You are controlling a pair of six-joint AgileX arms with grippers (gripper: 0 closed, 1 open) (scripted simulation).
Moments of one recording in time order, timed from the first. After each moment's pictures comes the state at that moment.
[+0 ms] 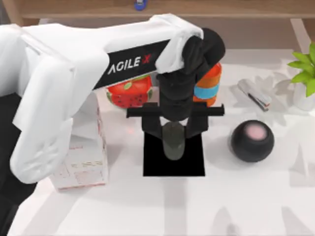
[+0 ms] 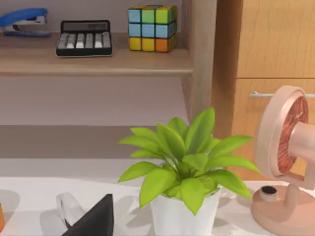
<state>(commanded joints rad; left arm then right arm) -0.74 2.33 1.89 -1.09 -0.01 -0.70 0.00 0.00 0.00 0.00 0.00 0.00</state>
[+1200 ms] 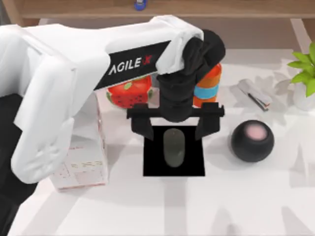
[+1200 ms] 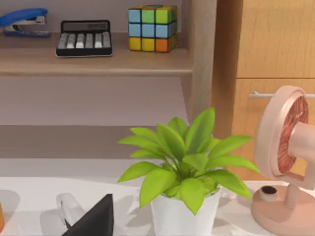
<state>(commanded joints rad) -0.74 2.33 1.89 -1.09 -0.01 -0.70 0.00 0.00 0.00 0.00 0.00 0.00</state>
